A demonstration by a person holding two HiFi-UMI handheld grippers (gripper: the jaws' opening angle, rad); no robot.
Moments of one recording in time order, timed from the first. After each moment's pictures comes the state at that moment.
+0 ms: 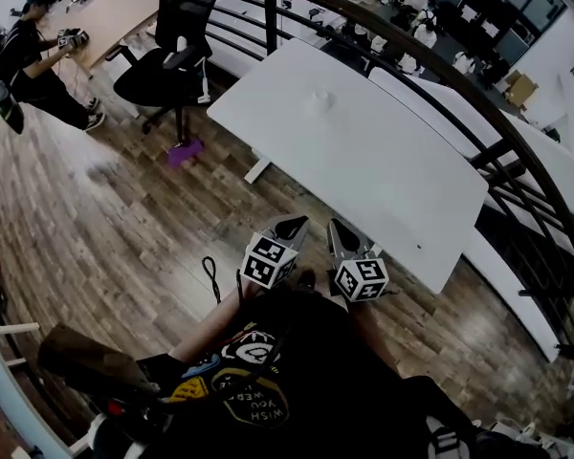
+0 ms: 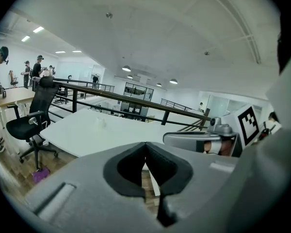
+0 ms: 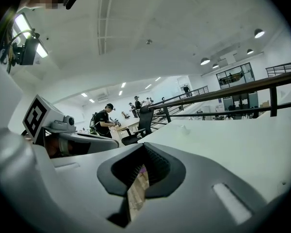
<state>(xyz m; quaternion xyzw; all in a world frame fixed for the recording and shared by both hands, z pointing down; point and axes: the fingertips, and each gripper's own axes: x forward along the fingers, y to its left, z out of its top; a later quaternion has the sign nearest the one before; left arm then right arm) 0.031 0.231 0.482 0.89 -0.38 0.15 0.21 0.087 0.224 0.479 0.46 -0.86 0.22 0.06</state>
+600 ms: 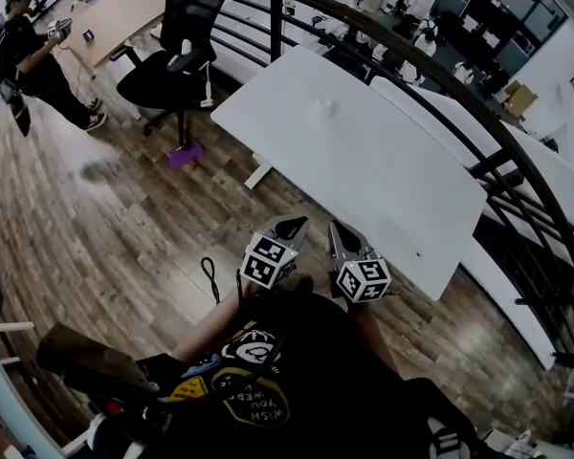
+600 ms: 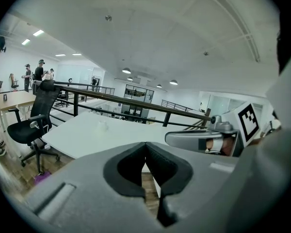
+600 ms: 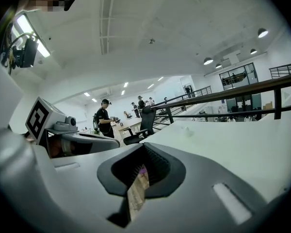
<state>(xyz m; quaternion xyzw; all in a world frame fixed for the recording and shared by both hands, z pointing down) 0.026 0.231 0.477 0.89 -0.39 0.15 0.20 0.085 0.226 0.474 0.45 -0.87 0.21 0.06</state>
